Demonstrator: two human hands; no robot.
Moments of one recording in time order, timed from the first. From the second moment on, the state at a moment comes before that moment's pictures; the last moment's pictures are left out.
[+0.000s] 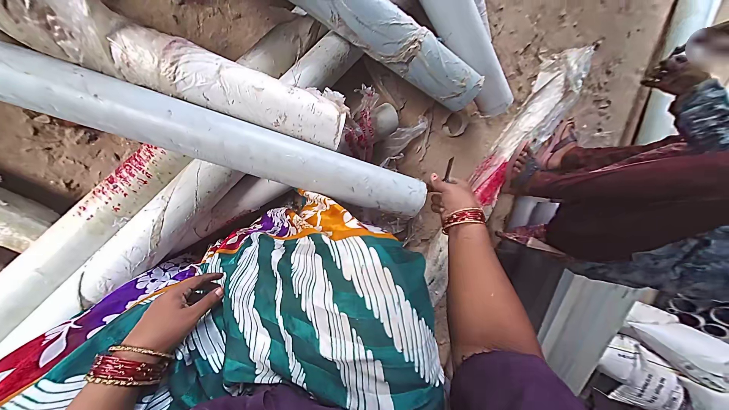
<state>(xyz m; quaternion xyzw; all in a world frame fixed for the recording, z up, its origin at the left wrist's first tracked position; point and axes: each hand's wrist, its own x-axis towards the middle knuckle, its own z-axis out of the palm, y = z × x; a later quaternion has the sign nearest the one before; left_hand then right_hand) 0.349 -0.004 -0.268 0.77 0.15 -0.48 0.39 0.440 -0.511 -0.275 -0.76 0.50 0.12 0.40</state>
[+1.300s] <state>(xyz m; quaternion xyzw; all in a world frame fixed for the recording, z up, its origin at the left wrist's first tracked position) 0.367 -0.046 -0.280 0.76 0.16 -0.52 0.35 0.479 -0.560 -0.280 -0.82 0.17 0.28 0.47</state>
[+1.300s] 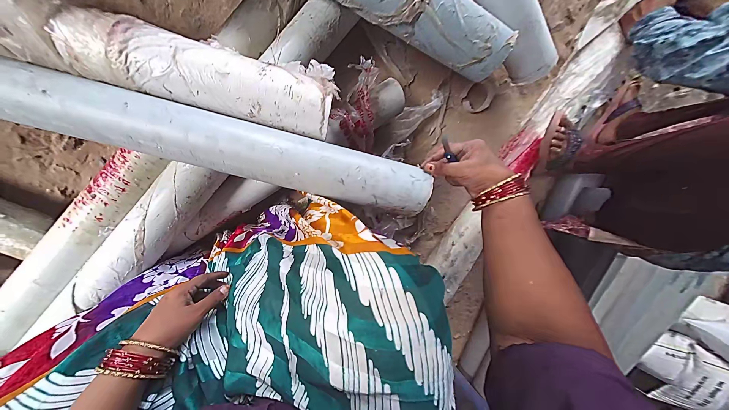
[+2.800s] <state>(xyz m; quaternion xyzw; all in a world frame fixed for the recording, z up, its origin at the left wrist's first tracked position) 0.366 -0.052 -0.271 0.78 0.13 -0.52 0.32 0.389 -0.470 -0.327 -0.49 0.57 0.15 0.64</state>
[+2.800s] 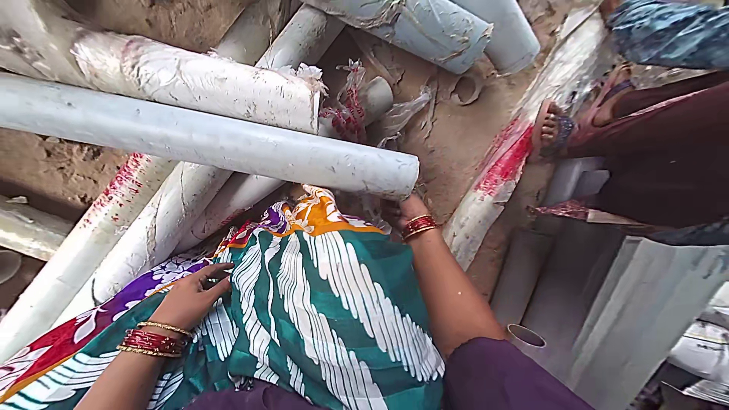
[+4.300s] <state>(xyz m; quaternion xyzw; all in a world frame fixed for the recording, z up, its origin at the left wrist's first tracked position) 0.339 0.003 -0.245 0.77 0.11 -0.51 0.37 0.412 -0.331 -0.288 -0.74 0.39 -0.06 0.55</state>
